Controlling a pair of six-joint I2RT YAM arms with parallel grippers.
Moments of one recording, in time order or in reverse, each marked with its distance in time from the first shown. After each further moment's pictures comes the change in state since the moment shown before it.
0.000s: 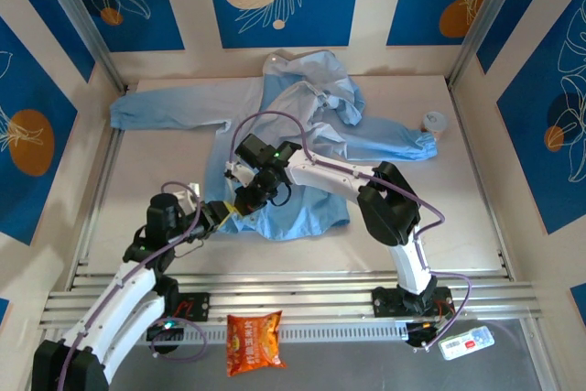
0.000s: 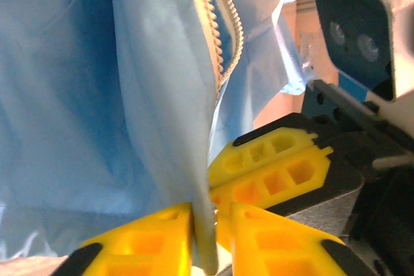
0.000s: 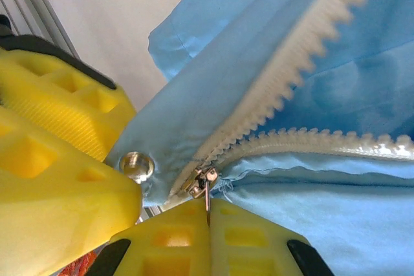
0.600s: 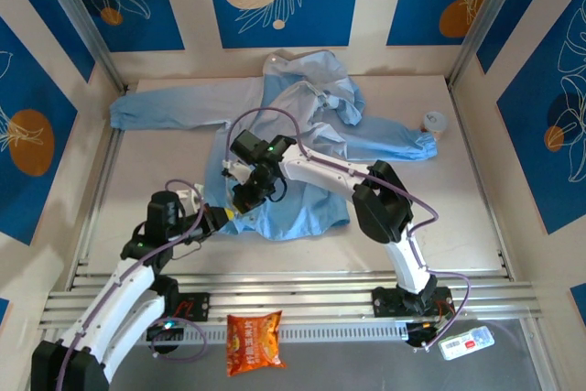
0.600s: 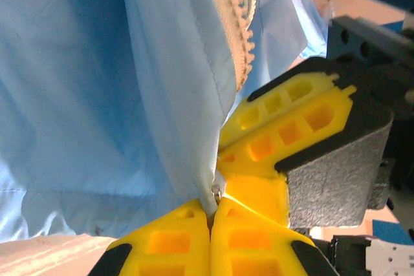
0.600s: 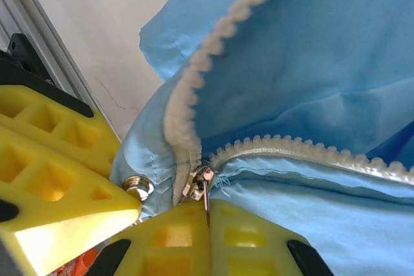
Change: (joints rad) left arm 0.002 0.014 0.062 -0.178 0.046 0.225; right arm -0.006 0.065 0.142 -0.148 0.027 -0.046
